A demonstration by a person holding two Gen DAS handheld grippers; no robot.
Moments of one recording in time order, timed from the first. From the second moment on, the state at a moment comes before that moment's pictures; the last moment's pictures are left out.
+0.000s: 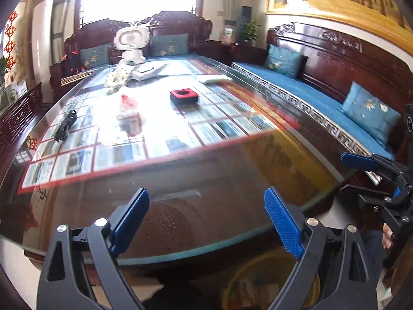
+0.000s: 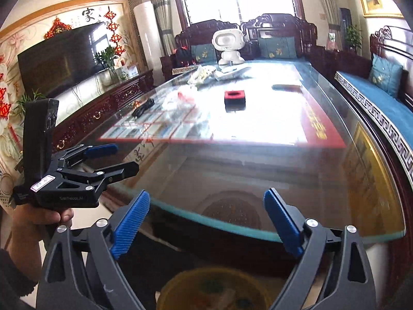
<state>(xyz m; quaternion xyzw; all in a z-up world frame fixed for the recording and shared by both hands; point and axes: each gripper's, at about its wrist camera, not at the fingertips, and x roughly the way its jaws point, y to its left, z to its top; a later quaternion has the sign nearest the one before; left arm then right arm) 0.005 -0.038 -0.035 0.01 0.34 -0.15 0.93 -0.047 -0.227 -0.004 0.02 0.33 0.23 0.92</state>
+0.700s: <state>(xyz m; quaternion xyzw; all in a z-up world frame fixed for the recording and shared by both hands) 0.173 0.019 -0.045 -0.02 0.36 -0.10 0.93 0.143 -0.188 -0.015 0.04 0.36 0.19 0.91</state>
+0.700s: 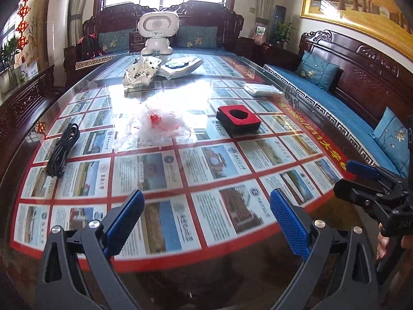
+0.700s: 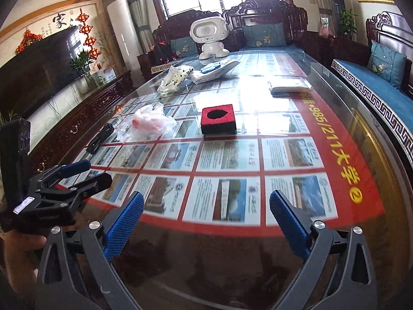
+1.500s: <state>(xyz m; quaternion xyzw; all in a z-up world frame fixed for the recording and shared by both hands) 0.272 0.053 -0.066 -0.06 0.37 -0.05 0.92 0.324 -0.130 -0.062 -0.01 0.42 0.13 0.90</state>
